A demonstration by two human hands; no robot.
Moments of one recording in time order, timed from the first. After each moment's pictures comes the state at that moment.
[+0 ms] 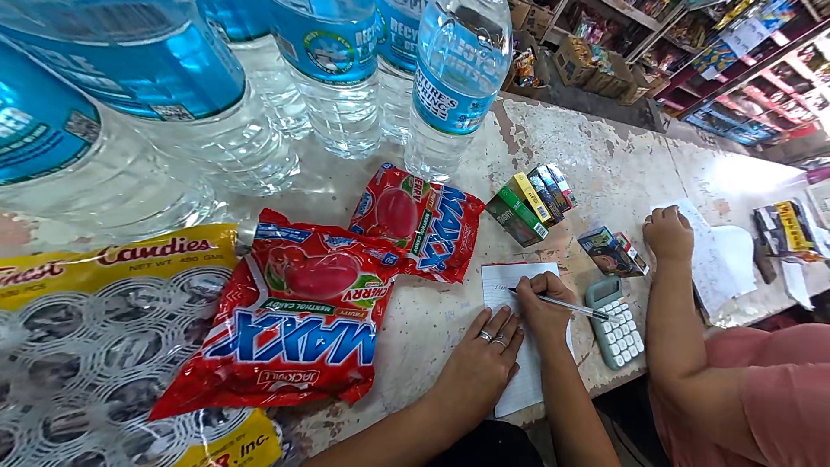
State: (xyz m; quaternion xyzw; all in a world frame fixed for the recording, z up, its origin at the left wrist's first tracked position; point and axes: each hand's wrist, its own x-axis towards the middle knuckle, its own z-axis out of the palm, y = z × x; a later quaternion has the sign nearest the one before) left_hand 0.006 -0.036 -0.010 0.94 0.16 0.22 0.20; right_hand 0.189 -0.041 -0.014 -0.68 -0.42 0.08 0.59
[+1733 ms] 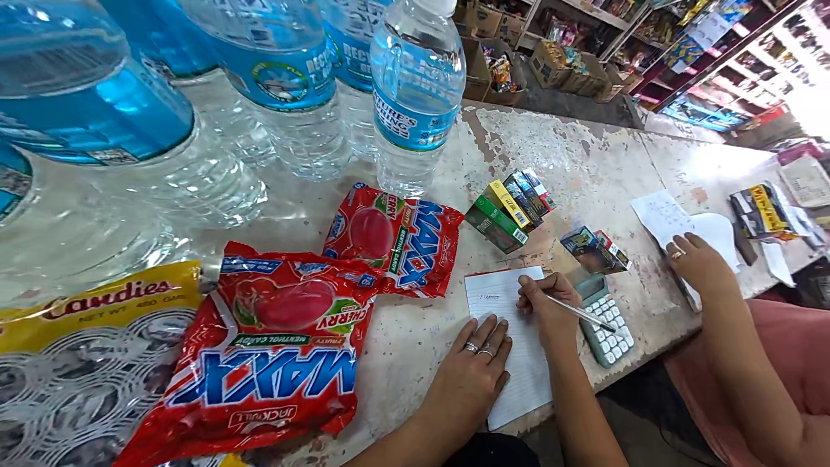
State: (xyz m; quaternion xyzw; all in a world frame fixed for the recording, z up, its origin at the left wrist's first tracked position) left_hand 0.006 -0.038 -0.021 0.93 0.16 0.26 0.20; right_hand 0.205 -0.057 0.014 -0.69 -0.30 0.18 0.63
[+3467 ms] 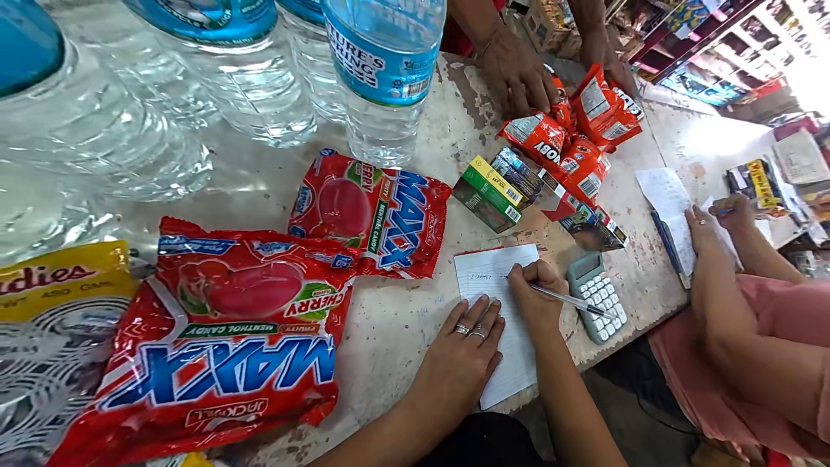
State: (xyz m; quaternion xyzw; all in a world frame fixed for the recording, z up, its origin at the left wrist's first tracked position) left_hand 0.006 -0.032 -0.007 0.93 0.16 0.25 0.22; right_hand 0.201 -0.060 -0.019 -0.74 -0.41 -0.01 0.53
